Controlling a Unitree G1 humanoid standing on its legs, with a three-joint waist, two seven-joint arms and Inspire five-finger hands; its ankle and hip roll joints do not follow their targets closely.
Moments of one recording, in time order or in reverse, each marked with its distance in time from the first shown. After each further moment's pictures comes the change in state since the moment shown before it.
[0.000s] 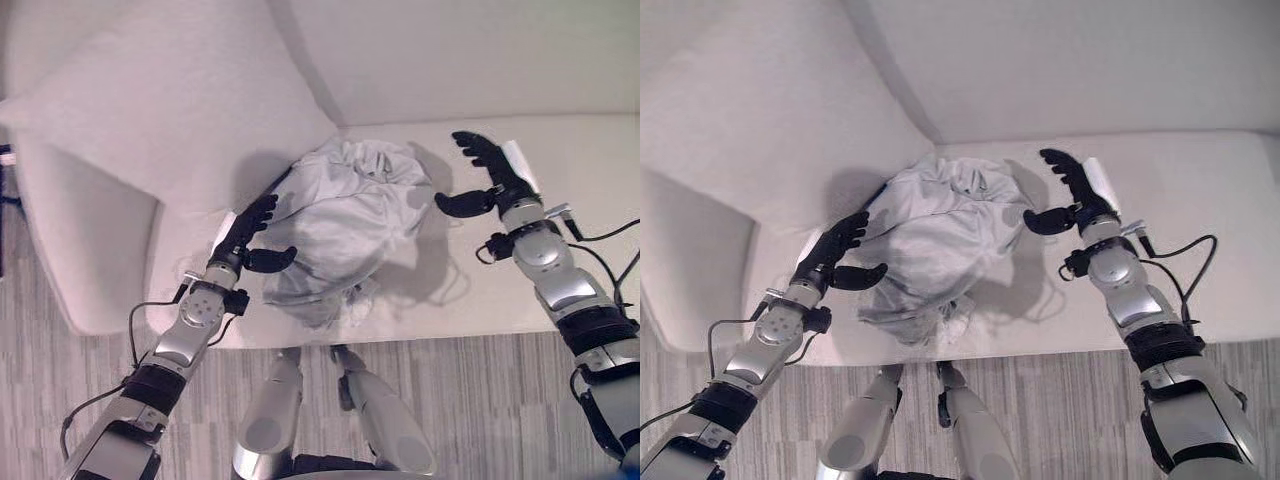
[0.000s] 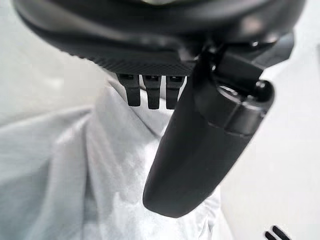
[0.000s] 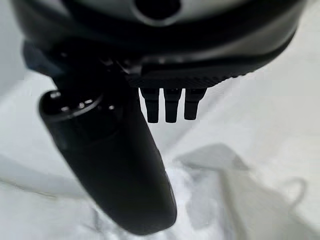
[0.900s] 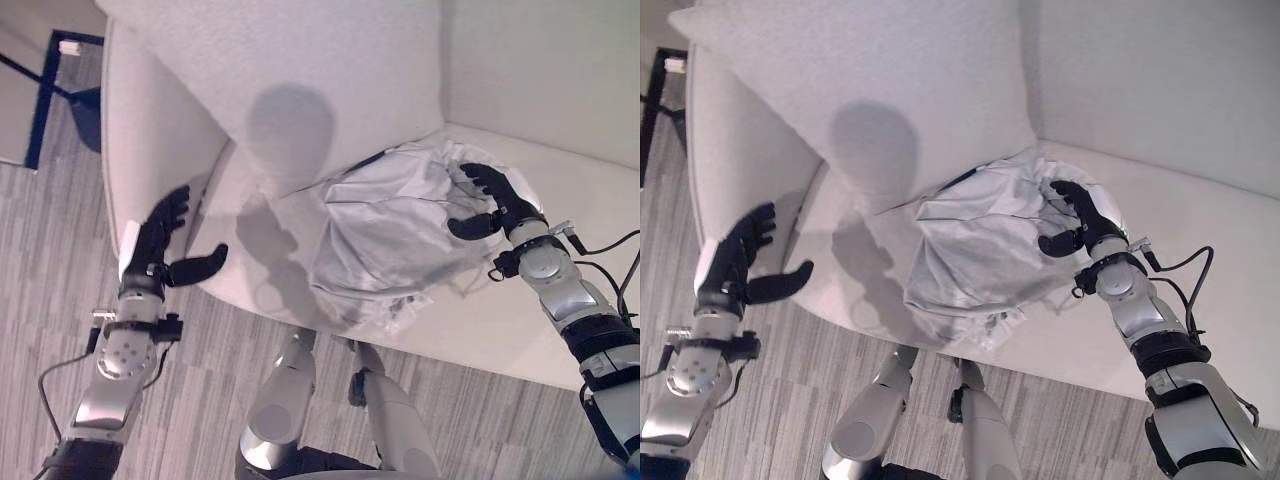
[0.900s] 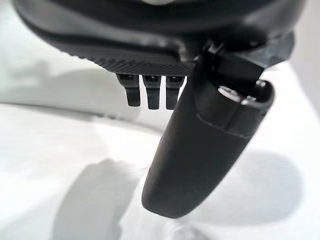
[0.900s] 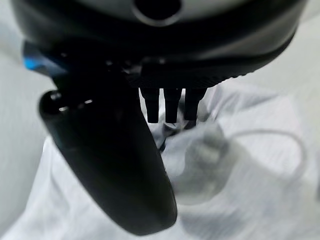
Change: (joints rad) left arm 0.503 0.027 0.340 -0.374 -0.016 -0.038 0.038; right arm 0.031 -0.015 -0.021 0.115 -0.076 0.025 0.007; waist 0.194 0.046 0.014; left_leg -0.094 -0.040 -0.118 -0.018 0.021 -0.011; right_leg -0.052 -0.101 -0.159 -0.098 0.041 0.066
